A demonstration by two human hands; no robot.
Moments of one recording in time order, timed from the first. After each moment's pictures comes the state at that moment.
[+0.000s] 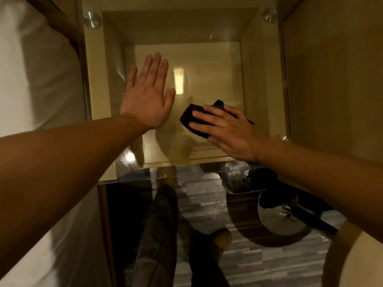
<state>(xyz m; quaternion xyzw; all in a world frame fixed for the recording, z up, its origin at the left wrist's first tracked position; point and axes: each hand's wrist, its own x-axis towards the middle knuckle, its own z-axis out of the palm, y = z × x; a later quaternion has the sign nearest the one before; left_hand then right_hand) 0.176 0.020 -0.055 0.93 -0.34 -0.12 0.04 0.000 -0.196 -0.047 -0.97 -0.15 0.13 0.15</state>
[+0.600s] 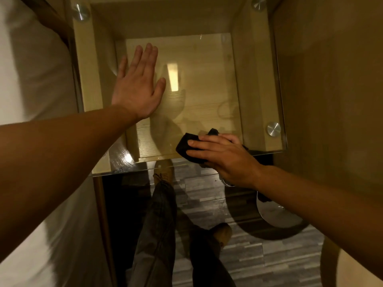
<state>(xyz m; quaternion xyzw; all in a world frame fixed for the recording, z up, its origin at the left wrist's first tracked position) 0.173 0.024 -0.053 0.93 -0.34 -0.12 0.09 -0.083 -0.157 -0.044 -0.95 -0.10 0.14 0.27</state>
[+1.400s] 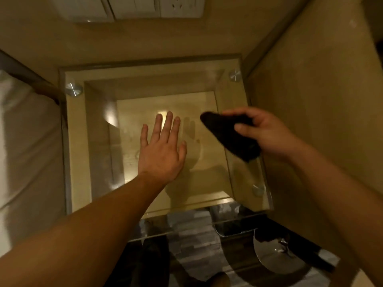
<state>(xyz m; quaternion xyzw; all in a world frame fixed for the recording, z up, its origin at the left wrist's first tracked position) 0.139 -0.059 -0.057 0.93 -0.32 -0.16 0.06 0.051 -0.304 0.057 -0.71 0.25 0.14 0.64</state>
